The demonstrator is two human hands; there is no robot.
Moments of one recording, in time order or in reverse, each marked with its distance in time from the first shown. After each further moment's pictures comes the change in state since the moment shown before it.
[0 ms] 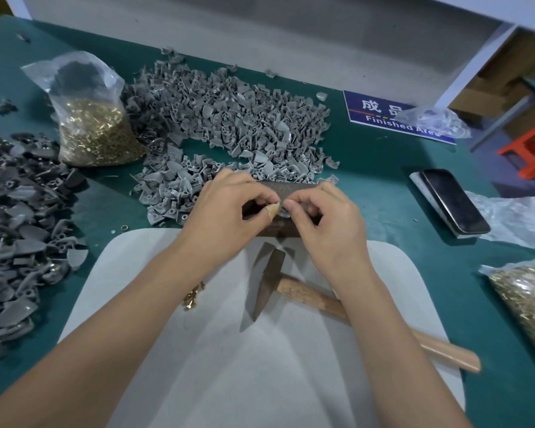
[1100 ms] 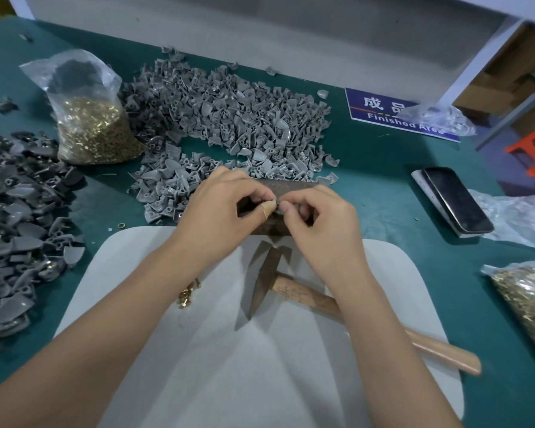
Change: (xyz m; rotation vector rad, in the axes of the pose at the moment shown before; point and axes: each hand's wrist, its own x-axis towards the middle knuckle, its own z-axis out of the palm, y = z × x) left_hand 0.000 0.001 -0.001 0.024 -0.002 -0.010; right_hand -0.003 -0.005 0.000 0.085 -0.028 0.058
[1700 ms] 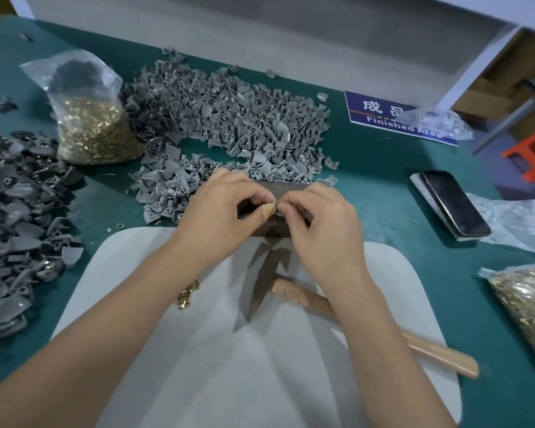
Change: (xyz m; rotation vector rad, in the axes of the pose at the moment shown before) left_hand 0.000 0.002 -0.001 0.015 -0.003 0.002; right_hand 0.000 -0.010 -0.002 -0.195 0.032 -0.086
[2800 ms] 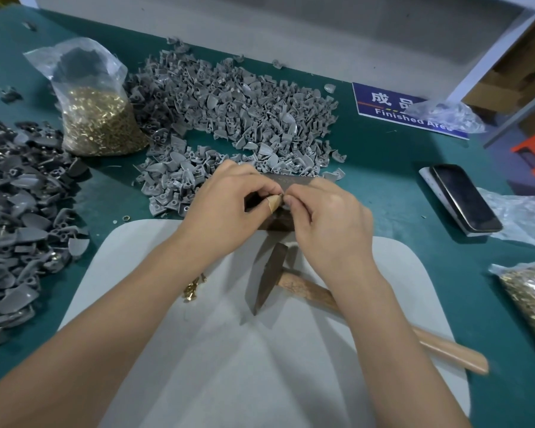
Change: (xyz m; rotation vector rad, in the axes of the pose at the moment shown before) left_hand 0.000 -0.001 -0.001 0.006 -0.006 -0.002; right_hand 0.000 -0.007 -0.003 -0.250 -0.061 -0.040
